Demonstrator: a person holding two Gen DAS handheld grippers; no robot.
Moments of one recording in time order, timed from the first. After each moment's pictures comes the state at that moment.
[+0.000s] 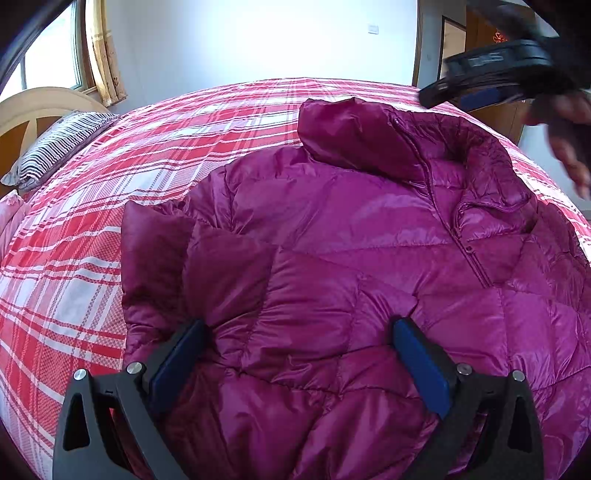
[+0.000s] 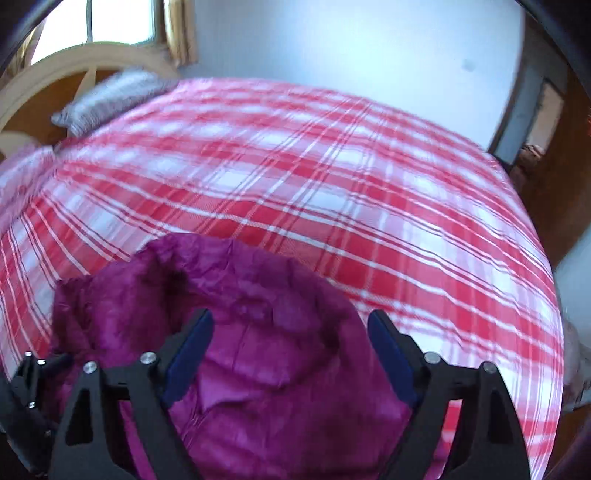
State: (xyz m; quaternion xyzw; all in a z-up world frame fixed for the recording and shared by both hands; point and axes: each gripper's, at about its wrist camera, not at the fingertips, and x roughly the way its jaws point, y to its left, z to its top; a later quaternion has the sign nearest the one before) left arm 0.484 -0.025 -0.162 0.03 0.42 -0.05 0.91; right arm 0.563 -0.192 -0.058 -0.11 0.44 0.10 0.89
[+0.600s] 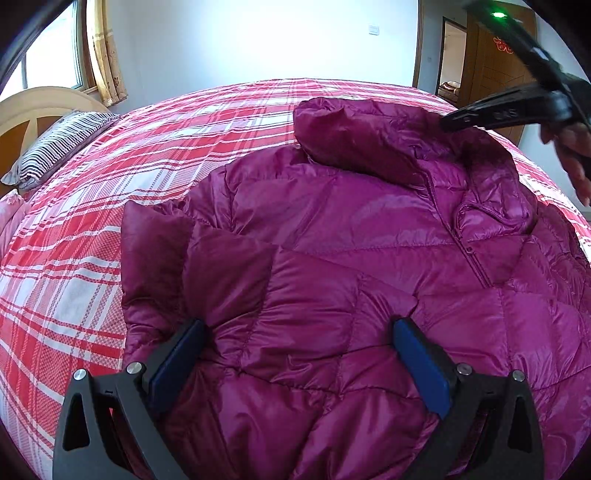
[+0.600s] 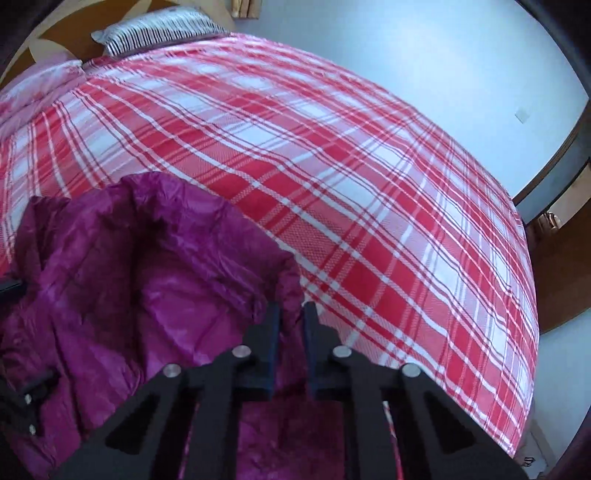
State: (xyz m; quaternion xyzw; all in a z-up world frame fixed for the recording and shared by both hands) left arm 0.484 -0.025 -0.162 0.03 0.42 -0.05 0.91; right arm 0.556 -0.188 -0.075 -0.24 0.43 0.14 0.86
